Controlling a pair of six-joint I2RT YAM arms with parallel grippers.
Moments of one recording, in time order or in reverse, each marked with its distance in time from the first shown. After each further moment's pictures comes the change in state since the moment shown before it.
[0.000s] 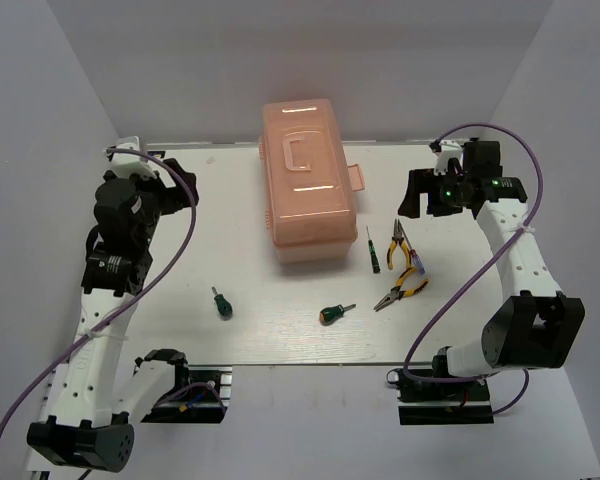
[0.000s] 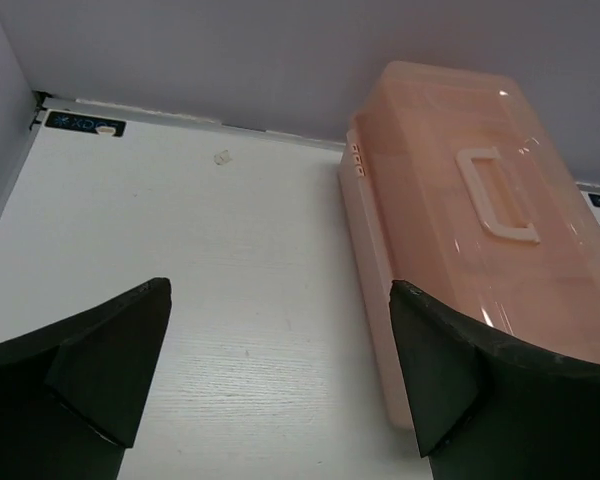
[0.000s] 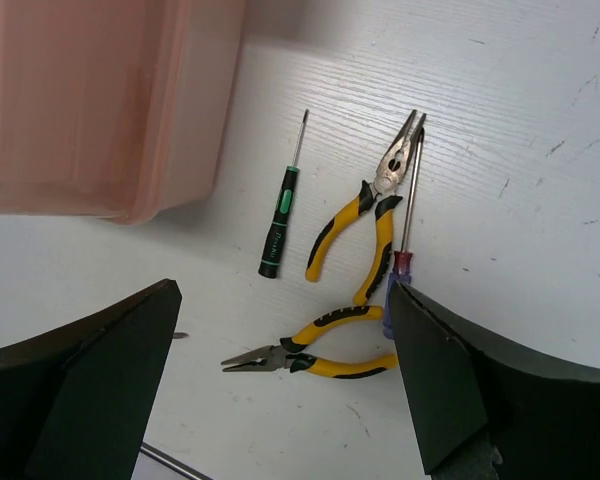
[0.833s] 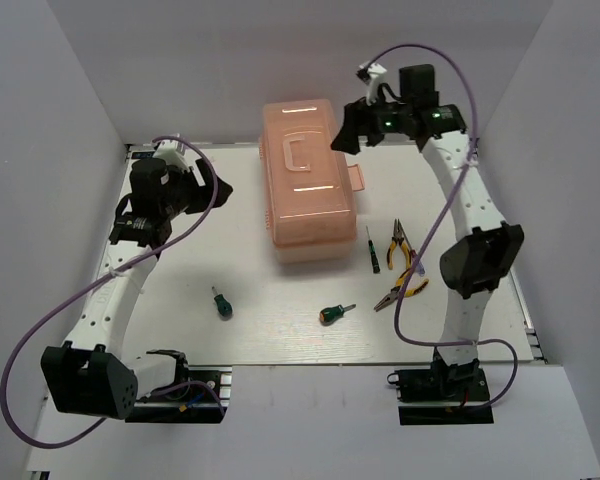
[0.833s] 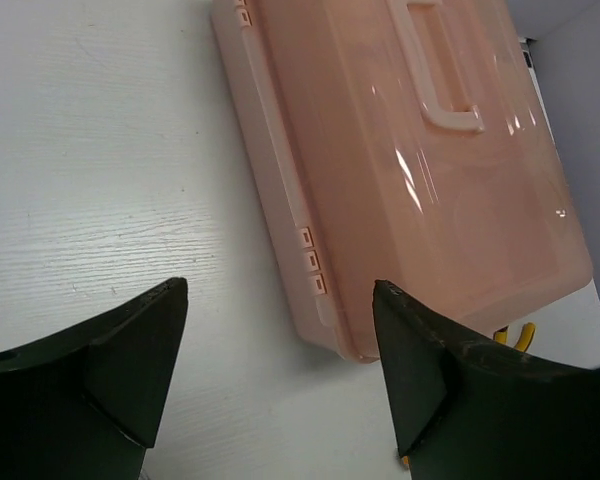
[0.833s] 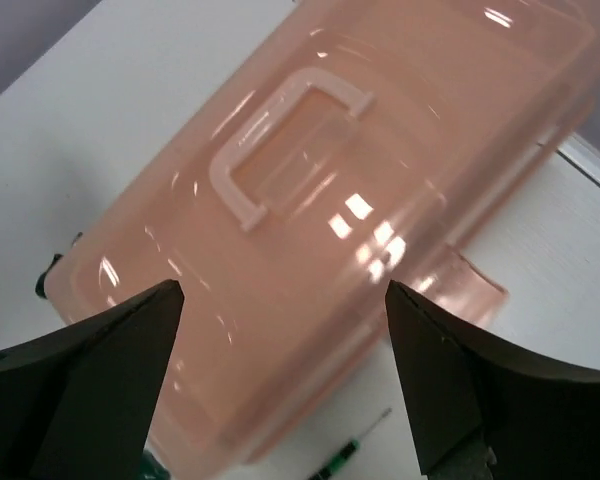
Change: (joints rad) left arm -0.003 0.271 0.006 0.002 0.341 -0.146; right arm 0.261 0.541 0.855 -0.025 -0.249 -0.067
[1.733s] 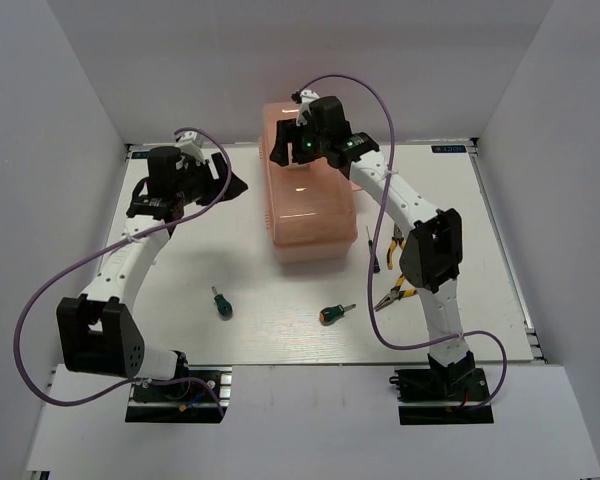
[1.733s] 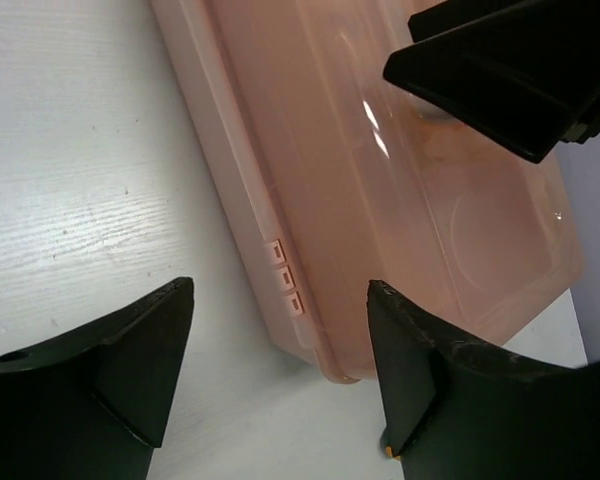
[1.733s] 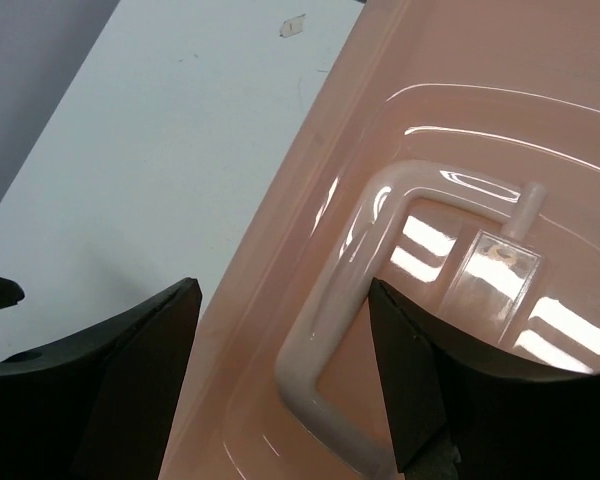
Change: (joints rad) left arm -0.008 0.201 0.058 0.058 0.143 -0.018; right arm 0.312 0.226 -0.013 0.346 0.423 0.422
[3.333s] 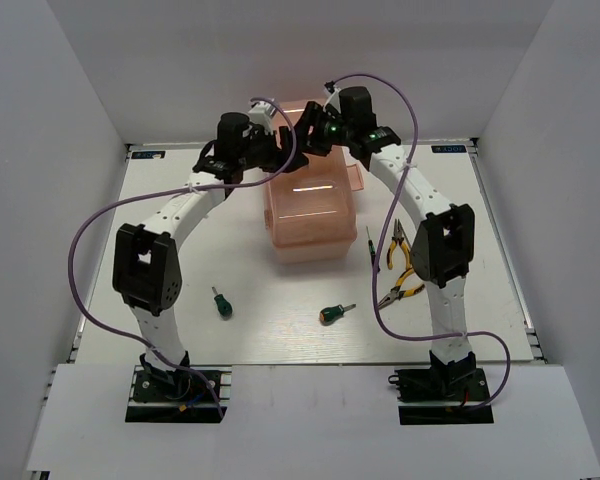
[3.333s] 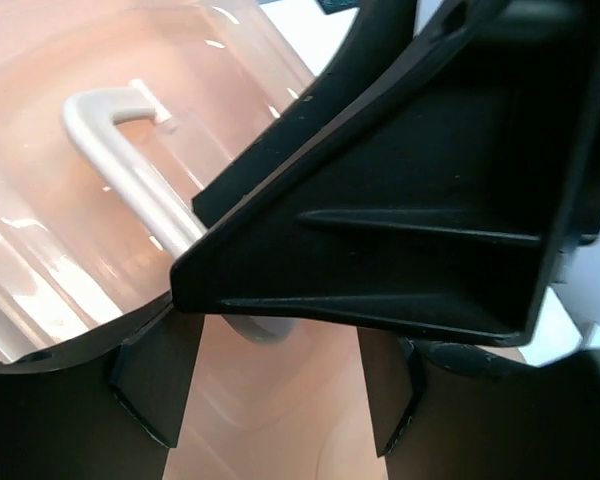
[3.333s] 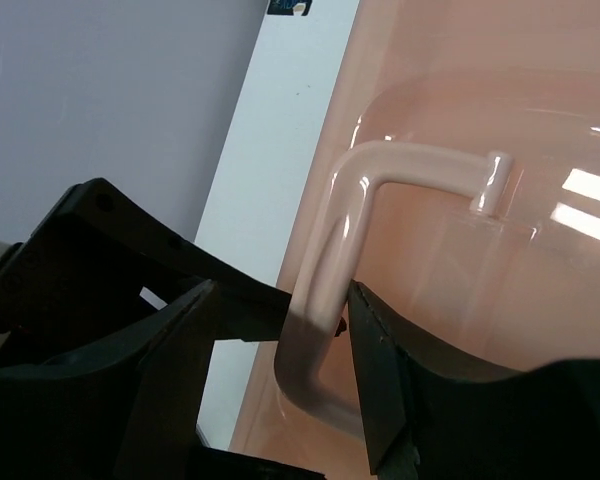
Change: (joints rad) left arm -0.241 0.485 0.431 0.194 0.082 0.033; right arm -0.106 -0.011 -0.043 0.116 -0.255 0.427
